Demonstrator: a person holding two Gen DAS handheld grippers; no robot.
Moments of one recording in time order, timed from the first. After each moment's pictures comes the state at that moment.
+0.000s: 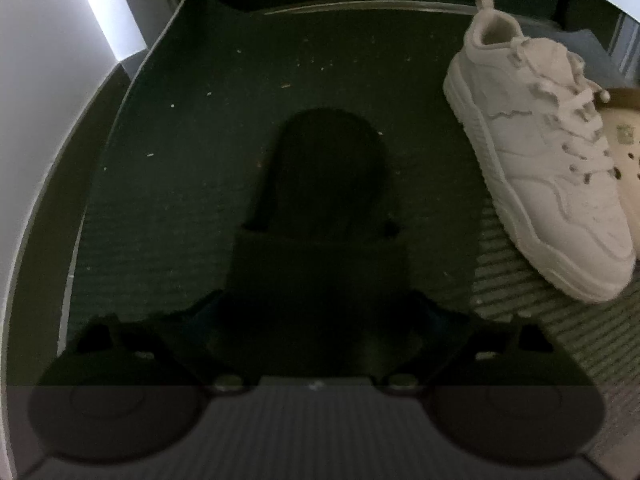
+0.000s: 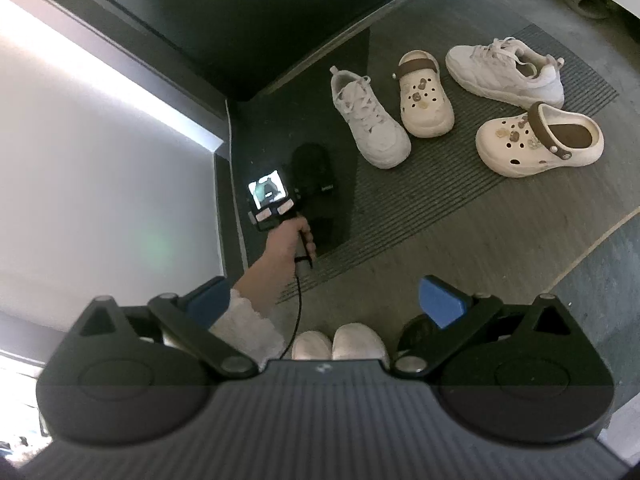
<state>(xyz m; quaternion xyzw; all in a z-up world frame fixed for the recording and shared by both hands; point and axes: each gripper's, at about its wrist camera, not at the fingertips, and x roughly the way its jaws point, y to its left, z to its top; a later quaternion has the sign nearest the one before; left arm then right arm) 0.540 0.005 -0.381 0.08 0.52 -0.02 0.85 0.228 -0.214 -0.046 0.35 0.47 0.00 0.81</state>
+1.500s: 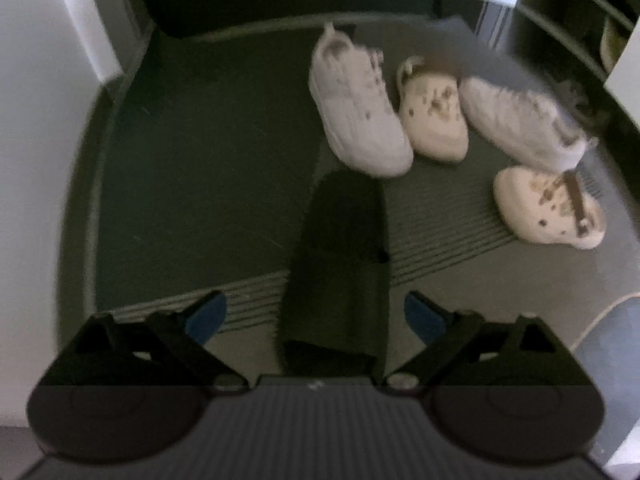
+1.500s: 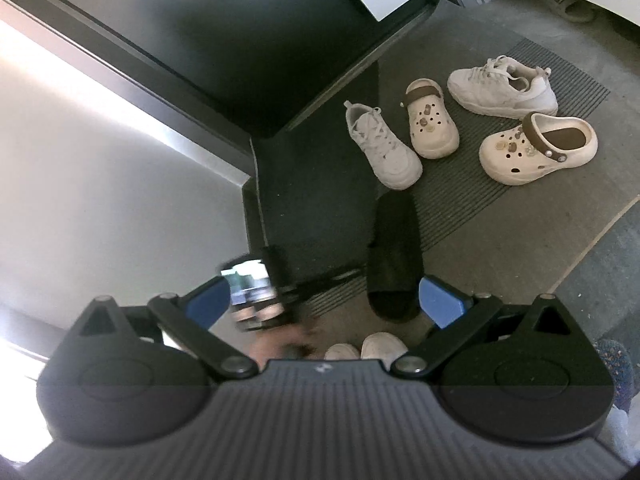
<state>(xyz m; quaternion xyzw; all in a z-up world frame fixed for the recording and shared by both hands) 0.344 0.007 -0.186 0.06 0.50 -0.13 0.85 0.182 -0.221 -0.019 0.38 0.41 0.00 0.83</state>
